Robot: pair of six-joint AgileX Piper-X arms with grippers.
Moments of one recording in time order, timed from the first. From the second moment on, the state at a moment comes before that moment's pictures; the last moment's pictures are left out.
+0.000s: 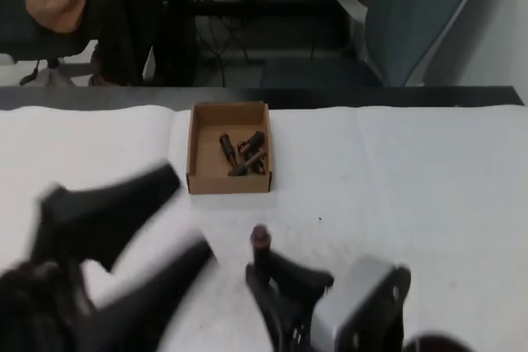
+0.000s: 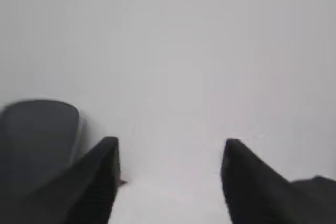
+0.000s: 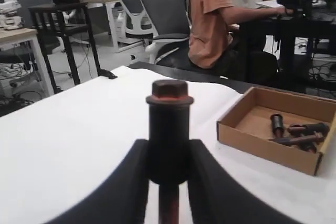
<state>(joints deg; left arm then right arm) -45.7 21.2 -7.6 -30.1 10.5 -6.2 67.6 77.0 -19.1 -48.6 28.4 7.3</state>
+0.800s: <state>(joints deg) -45.7 0.1 -10.6 26.0 -32.0 -1.7 34.4 108.6 -75.9 7.0 -4.7 -4.6</state>
